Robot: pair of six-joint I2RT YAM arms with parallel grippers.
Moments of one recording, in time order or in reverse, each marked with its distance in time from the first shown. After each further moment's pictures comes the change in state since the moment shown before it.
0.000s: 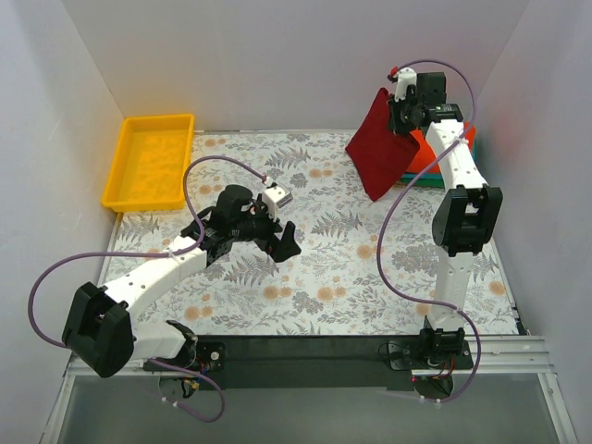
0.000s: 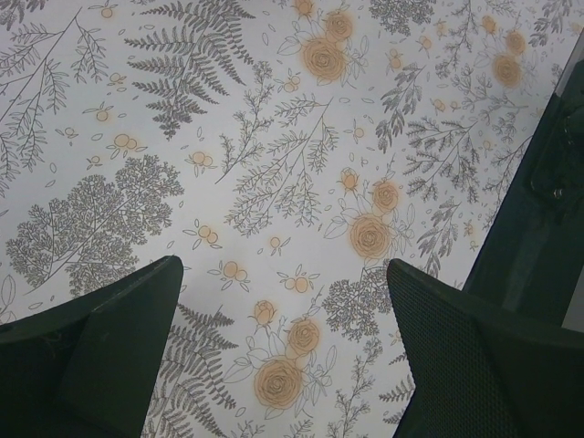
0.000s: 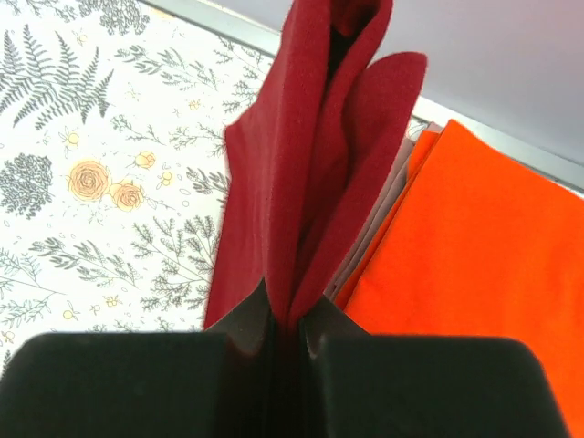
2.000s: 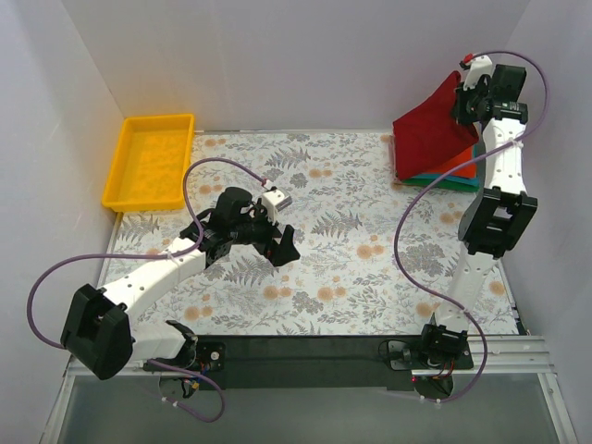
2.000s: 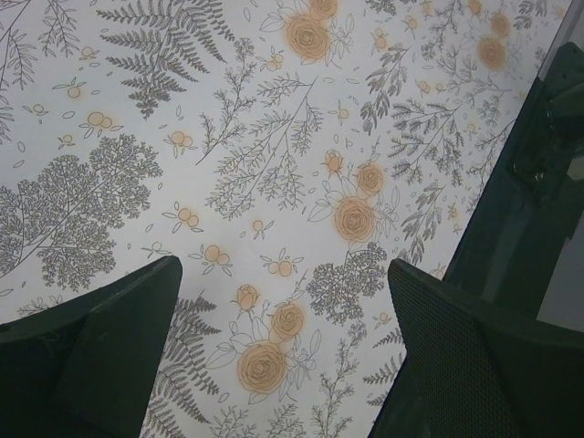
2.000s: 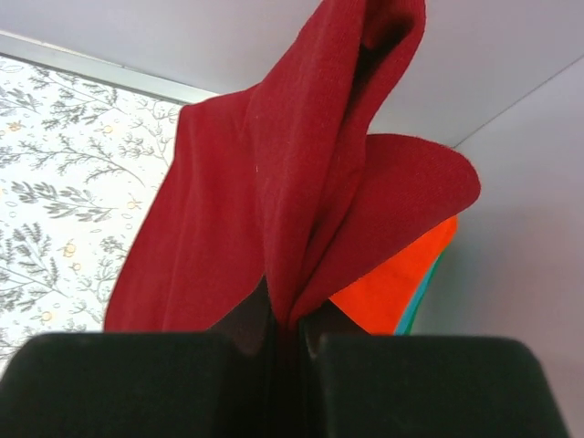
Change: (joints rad) left arm 0.000 -0.018 -0.015 -0.035 0.031 -0.014; right arm -0.294 0.007 0.120 -0.003 -0.102 -0.093
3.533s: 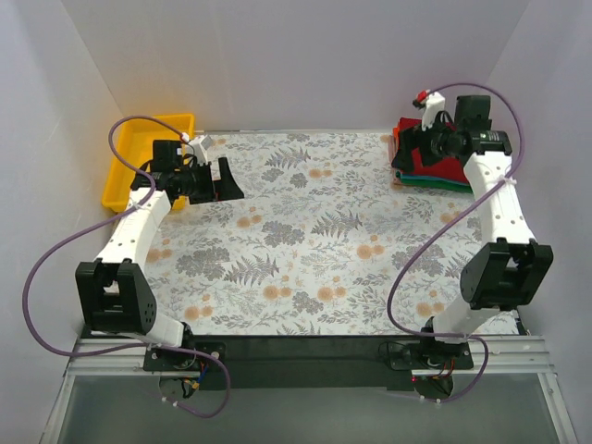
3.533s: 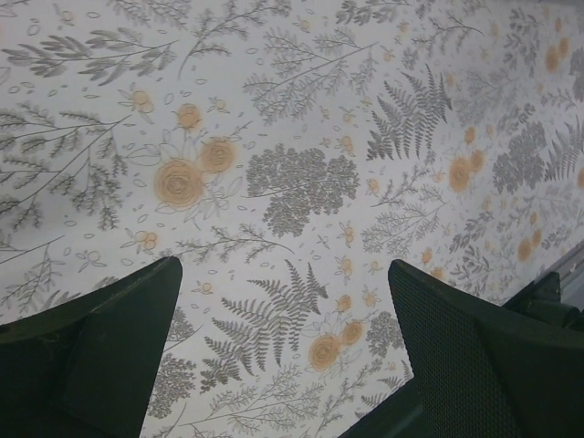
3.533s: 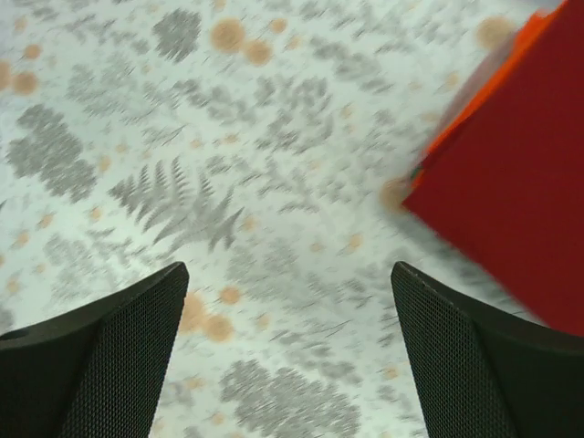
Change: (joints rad) left arm 0.542 0.238 0.402 -0.372 0.059 -0.143; right arm 0.190 -0.522 -0.565 -0.143 -0.148 -0.034
